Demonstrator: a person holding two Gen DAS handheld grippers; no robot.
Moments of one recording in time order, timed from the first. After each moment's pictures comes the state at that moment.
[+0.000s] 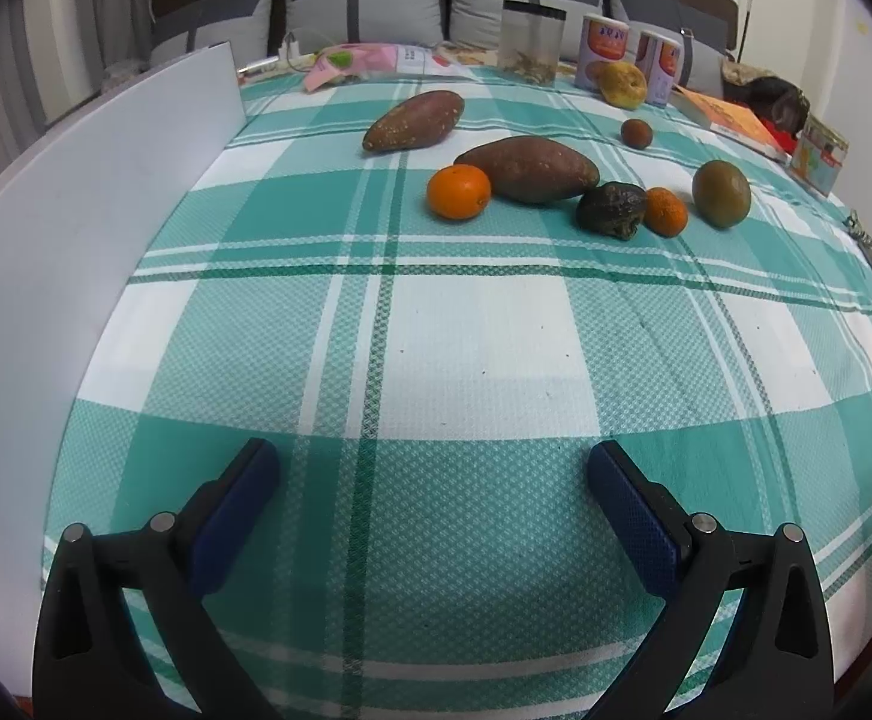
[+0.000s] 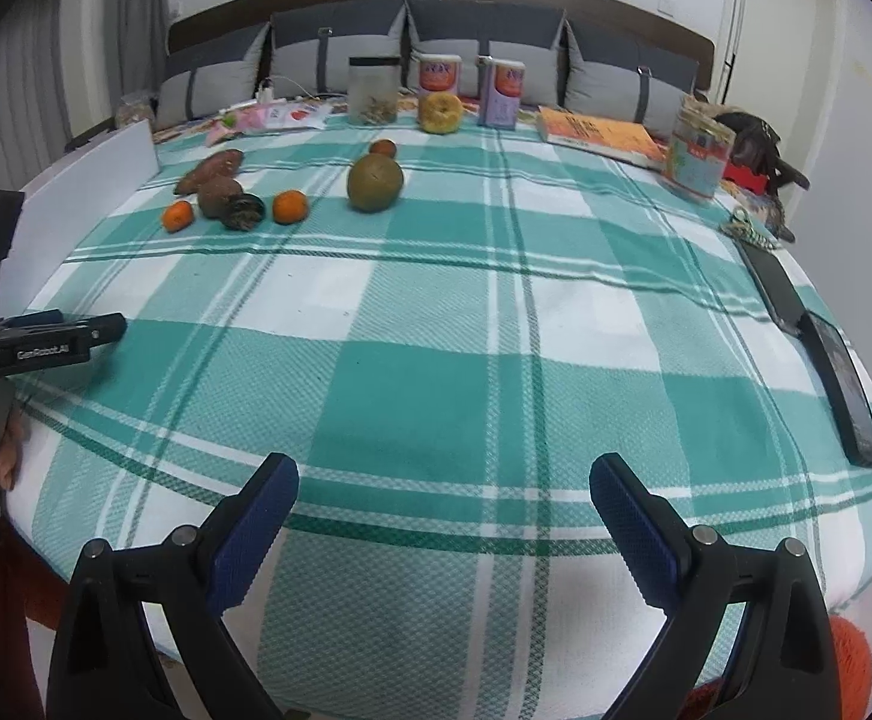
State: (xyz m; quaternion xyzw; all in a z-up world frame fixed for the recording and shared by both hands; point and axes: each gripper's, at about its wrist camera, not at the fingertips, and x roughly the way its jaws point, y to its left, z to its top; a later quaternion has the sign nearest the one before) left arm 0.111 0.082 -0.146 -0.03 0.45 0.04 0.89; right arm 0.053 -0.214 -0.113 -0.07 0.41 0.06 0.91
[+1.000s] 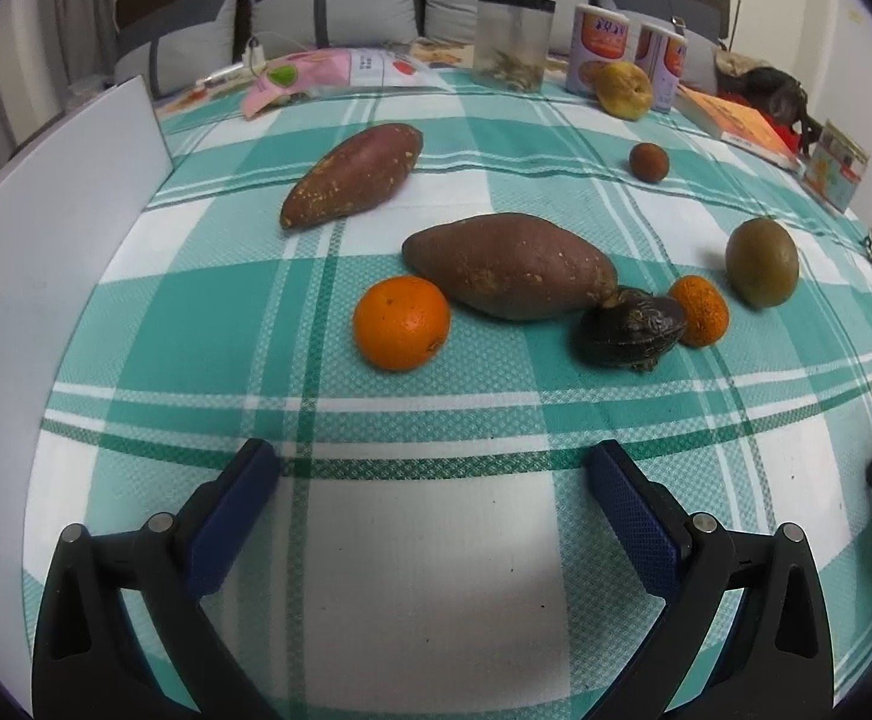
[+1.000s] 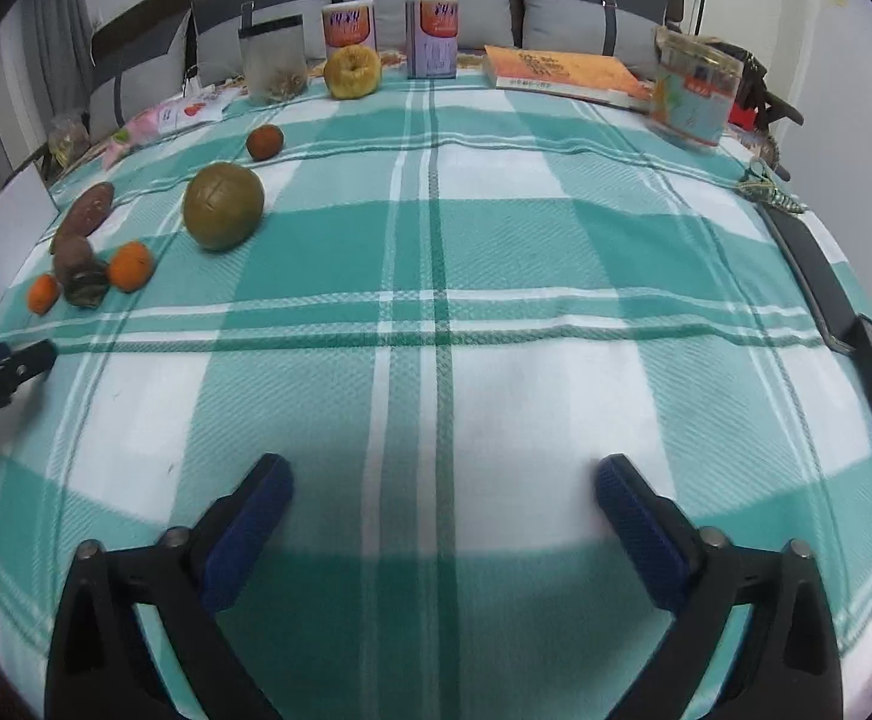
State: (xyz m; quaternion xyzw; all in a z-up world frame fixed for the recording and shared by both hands) left arm 0.200 0.067 -0.148 -0.02 0.45 0.02 0.89; right arm 0.183 -0.247 -0.143 -0.02 0.46 0.02 0.89
